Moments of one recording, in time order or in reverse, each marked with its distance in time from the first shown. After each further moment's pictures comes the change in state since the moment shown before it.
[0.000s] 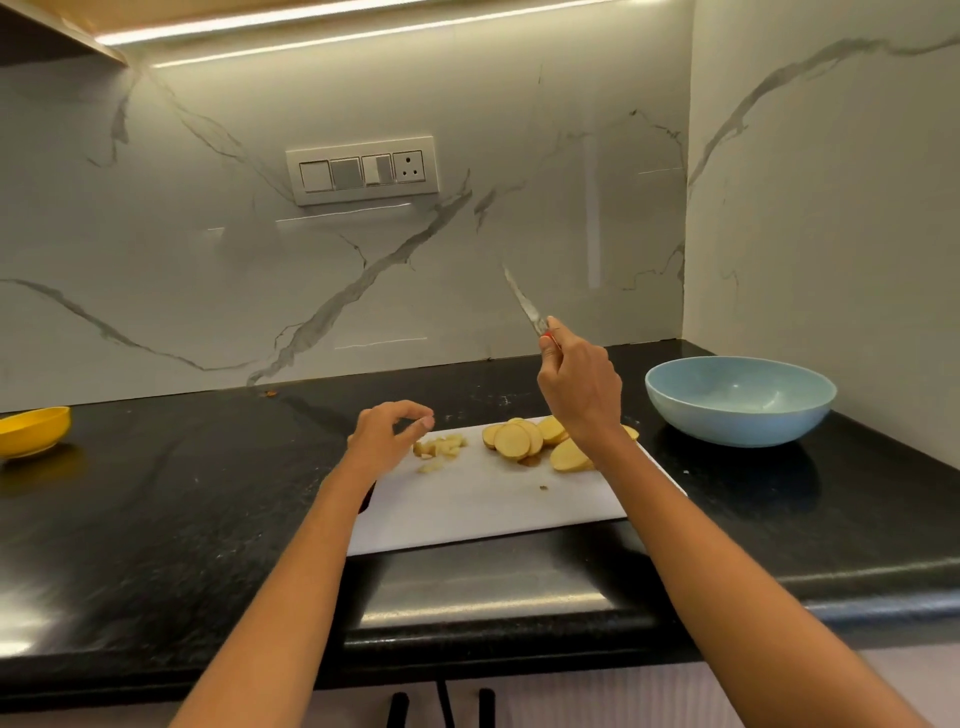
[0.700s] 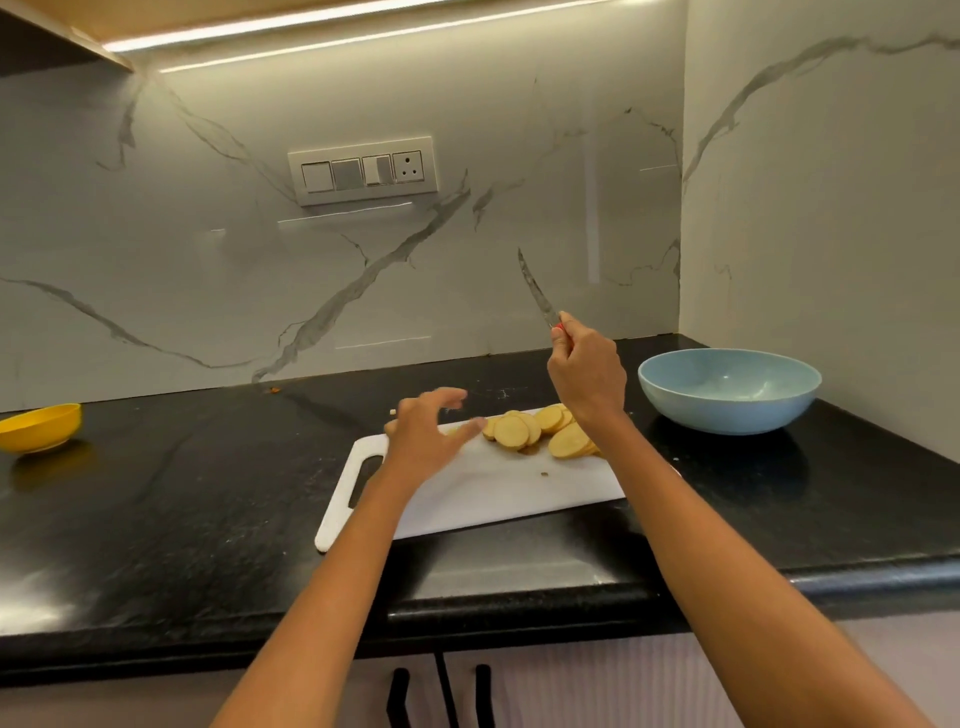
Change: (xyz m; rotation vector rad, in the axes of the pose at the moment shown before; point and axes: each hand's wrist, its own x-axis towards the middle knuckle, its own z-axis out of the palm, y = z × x) left_hand -0.027 0.048 0.022 0.067 0.110 0.052; right_hand 0.000 0.004 -0.014 0.084 0.036 0.075
